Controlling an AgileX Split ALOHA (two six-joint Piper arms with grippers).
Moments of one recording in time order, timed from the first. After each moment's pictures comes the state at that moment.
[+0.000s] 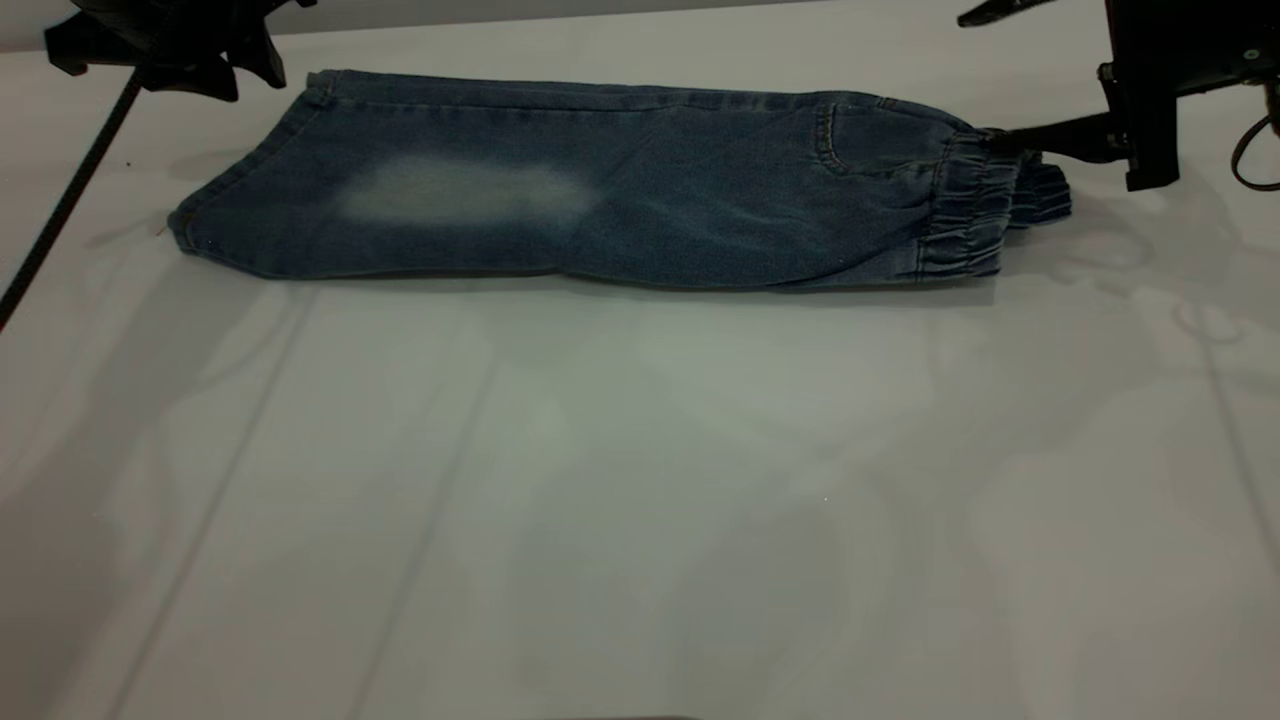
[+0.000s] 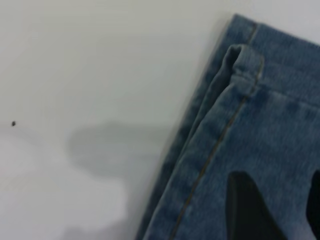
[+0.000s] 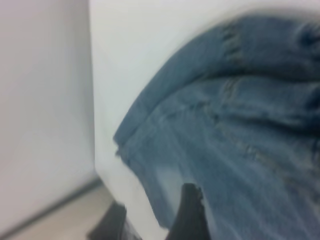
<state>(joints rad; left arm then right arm) -0.09 2.17 -1.36 0.15 0.06 -0.43 -0.12 2.22 -1.10 1.80 0.83 -0.61</state>
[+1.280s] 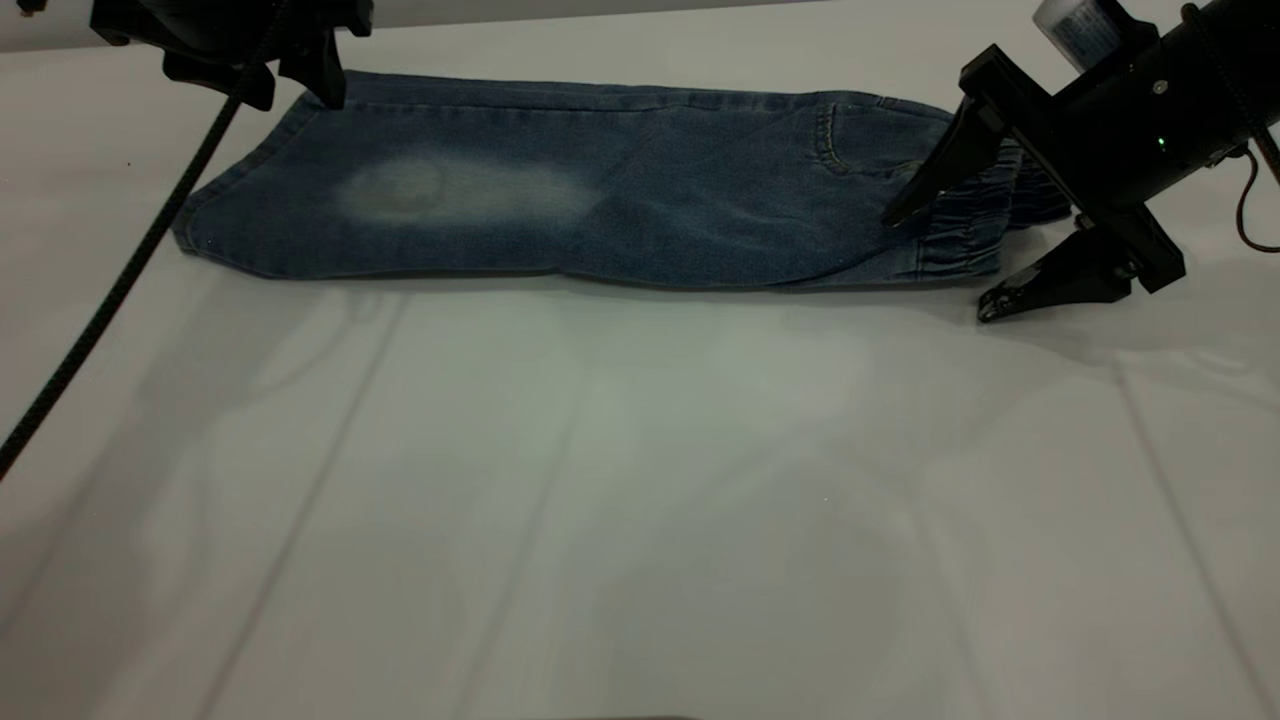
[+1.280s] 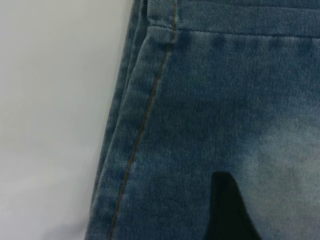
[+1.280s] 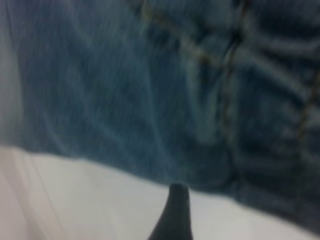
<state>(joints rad) -0.18 2.14 -1.37 0.15 0.21 -0.24 0.00 2.23 -1.10 1.29 0.72 -0.60</state>
